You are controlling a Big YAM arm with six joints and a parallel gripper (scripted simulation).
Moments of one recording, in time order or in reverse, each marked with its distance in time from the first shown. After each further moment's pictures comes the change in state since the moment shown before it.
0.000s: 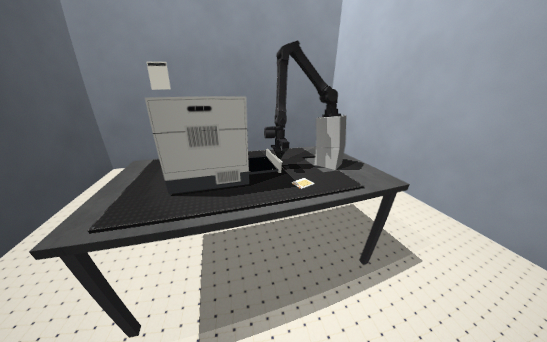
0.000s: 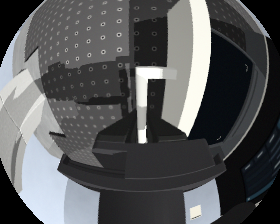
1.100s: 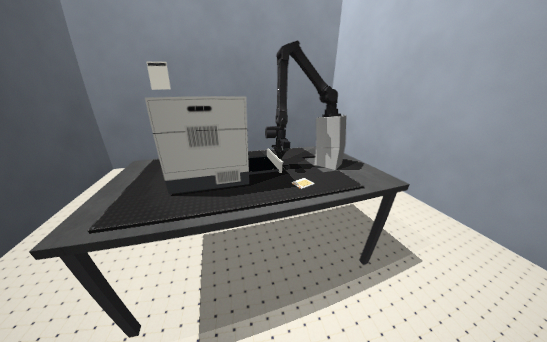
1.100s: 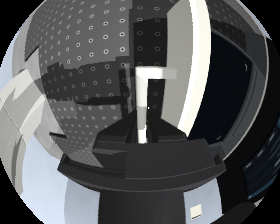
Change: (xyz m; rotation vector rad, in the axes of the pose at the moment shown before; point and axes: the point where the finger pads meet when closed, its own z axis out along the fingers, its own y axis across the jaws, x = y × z) arm 0.000 0.005 0.000 0.008 0.000 0.001
